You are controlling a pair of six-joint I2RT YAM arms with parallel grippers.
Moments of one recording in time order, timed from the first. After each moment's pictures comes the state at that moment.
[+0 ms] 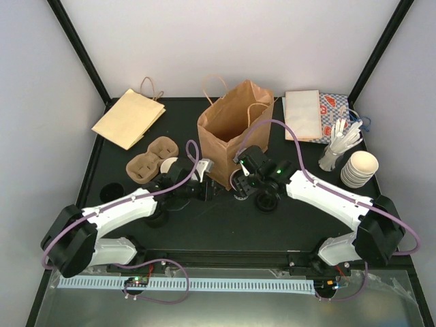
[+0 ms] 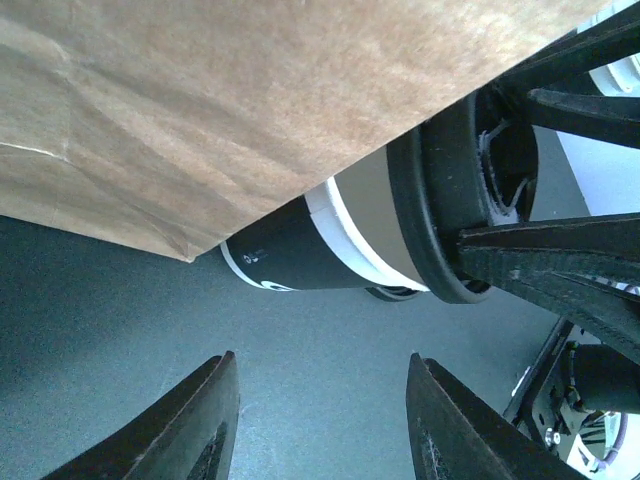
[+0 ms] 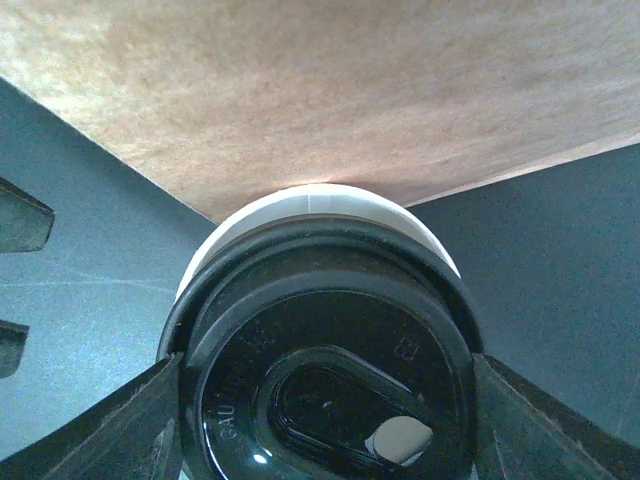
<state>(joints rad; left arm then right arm) -0.70 1.24 0.62 -0.03 0.37 -0.58 0.84 1.39 1.05 -0.67 0.14 0.19</state>
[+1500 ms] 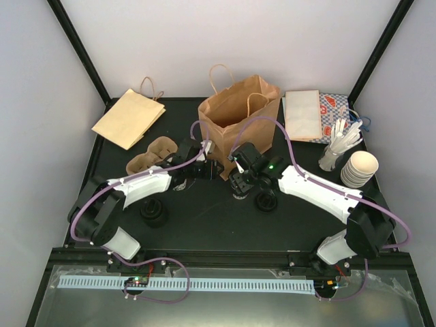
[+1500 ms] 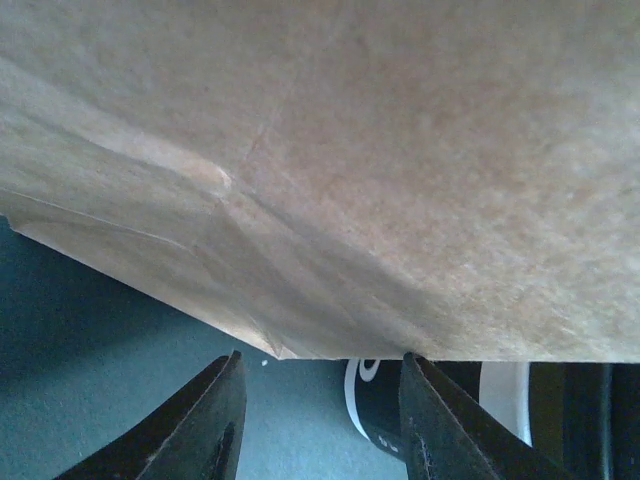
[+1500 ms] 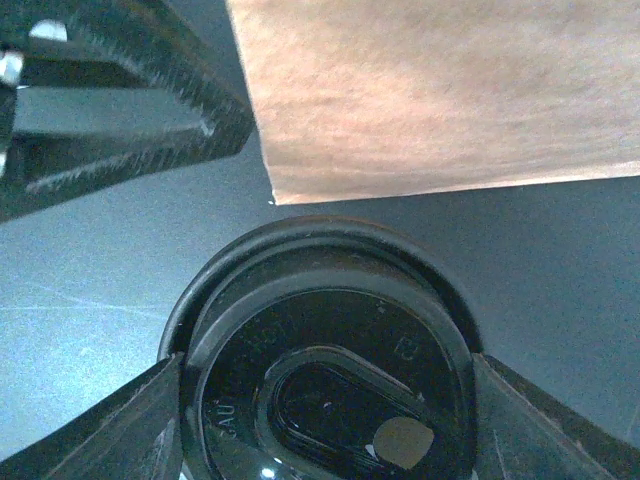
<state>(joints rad) -0.59 1.53 0.83 -0.03 0.28 -0.49 0.84 1.48 1.11 -0.66 0.15 0.16</state>
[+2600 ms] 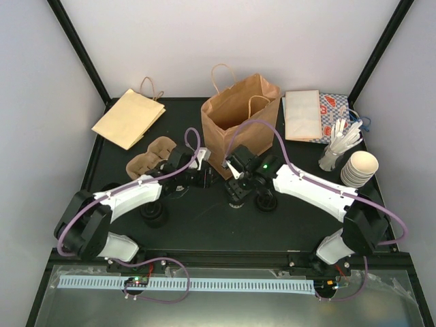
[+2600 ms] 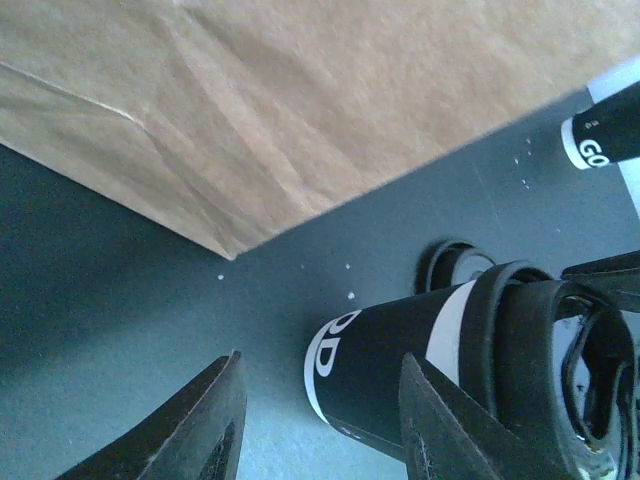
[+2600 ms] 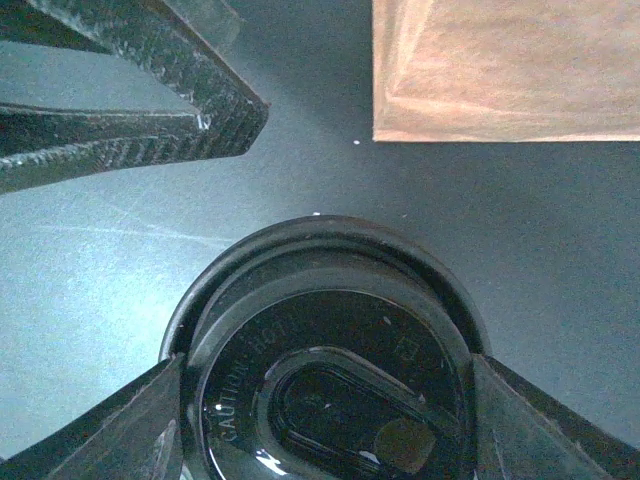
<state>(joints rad) -0.57 1.41 0.74 -0.06 0.38 -0.48 0.88 1.52 1.18 -0.78 0.04 0.16</state>
